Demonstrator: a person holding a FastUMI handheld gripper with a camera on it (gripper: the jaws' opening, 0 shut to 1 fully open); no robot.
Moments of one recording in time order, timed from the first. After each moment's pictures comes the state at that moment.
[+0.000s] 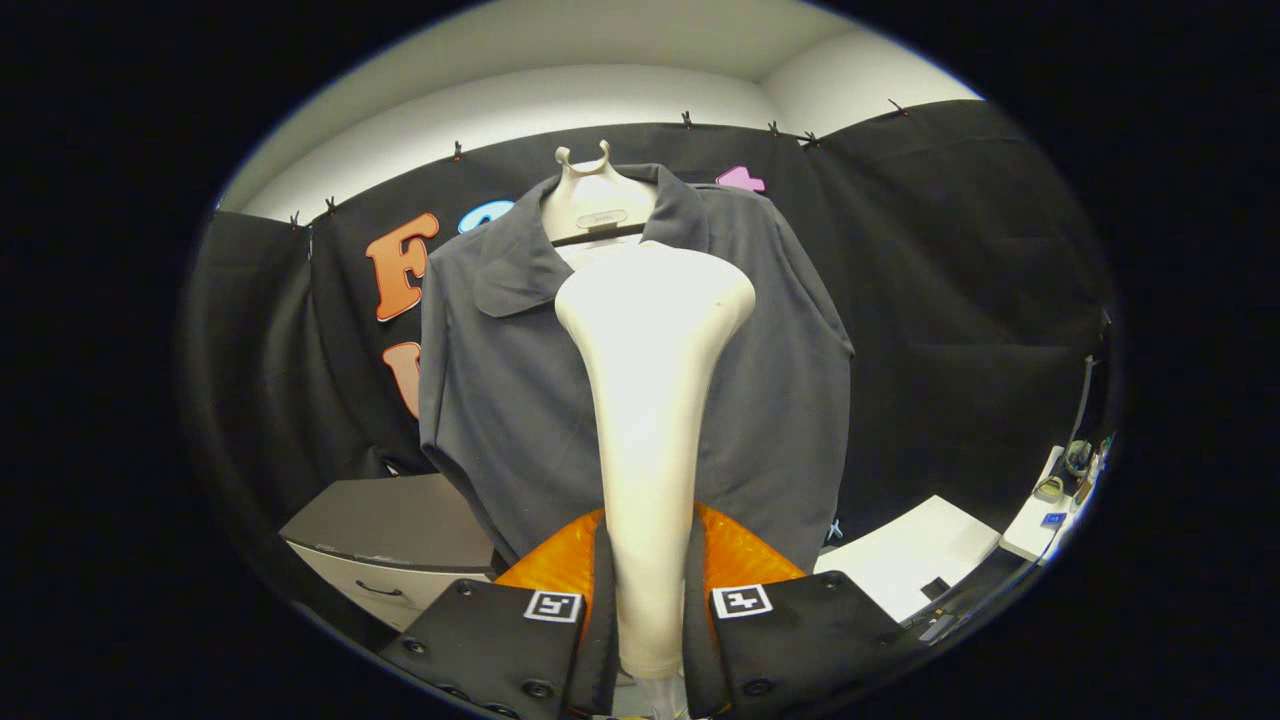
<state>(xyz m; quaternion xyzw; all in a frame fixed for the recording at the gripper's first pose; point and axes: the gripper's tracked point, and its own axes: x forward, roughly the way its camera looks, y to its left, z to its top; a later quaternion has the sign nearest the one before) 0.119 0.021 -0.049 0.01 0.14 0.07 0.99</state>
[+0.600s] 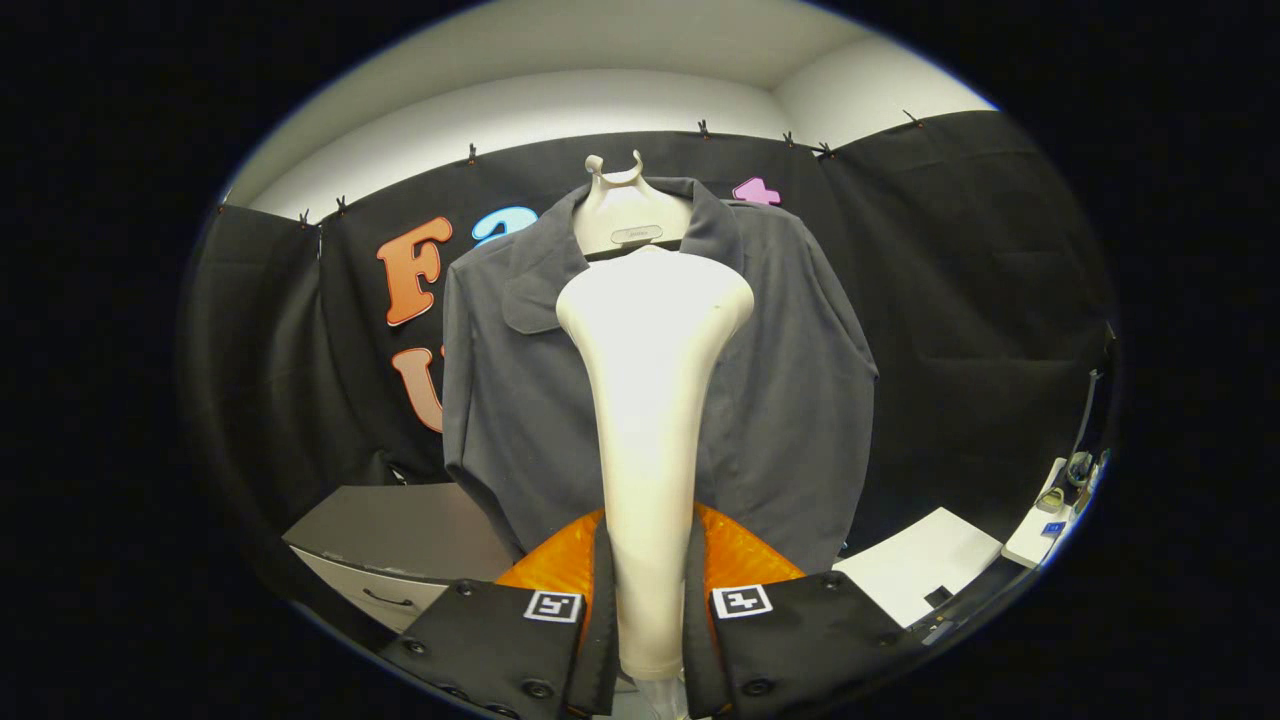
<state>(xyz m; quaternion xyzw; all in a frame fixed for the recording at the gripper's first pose) 0.123 0.035 -0.048 0.01 0.13 0.08 0.99</state>
